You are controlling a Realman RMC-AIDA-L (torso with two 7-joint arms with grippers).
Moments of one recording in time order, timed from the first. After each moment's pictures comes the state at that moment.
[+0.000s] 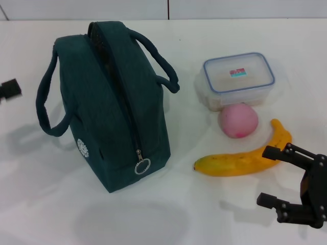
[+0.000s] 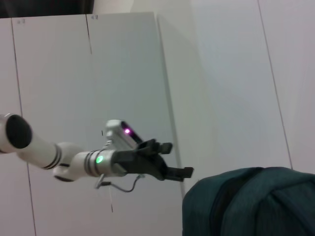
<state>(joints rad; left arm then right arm) -0.28 -1.93 0.40 0.75 1.79 1.99 -1.93 0.29 2.01 -1.01 -0.35 -1.51 -1.86 0.79</state>
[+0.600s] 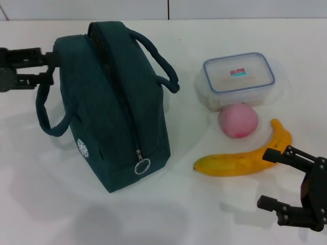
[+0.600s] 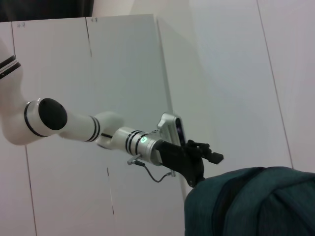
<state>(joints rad) -0.55 -1.87 0.44 0.81 2.11 1.87 -2.46 0.28 2.01 -1.02 -0.33 -1.51 -1.86 0.79</state>
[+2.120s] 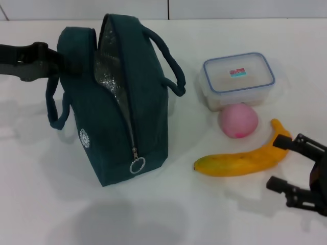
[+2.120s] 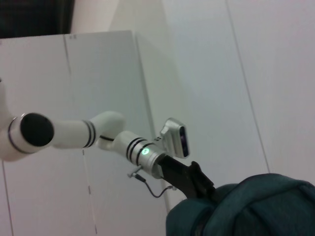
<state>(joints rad) -0.64 -1.90 0.58 0.87 2.19 1.76 -2.53 0.28 2.01 -0.98 -0.33 -1.47 -1.87 0.84</state>
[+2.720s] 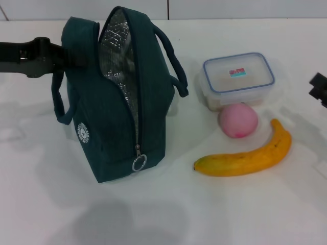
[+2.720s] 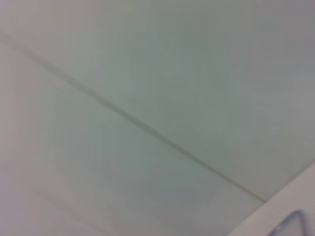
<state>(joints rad) -0.61 -1.92 0.58 0.86 2.10 1.76 -2.50 0.34 2.01 -0.65 -0.27 -1.45 -1.58 1.68</state>
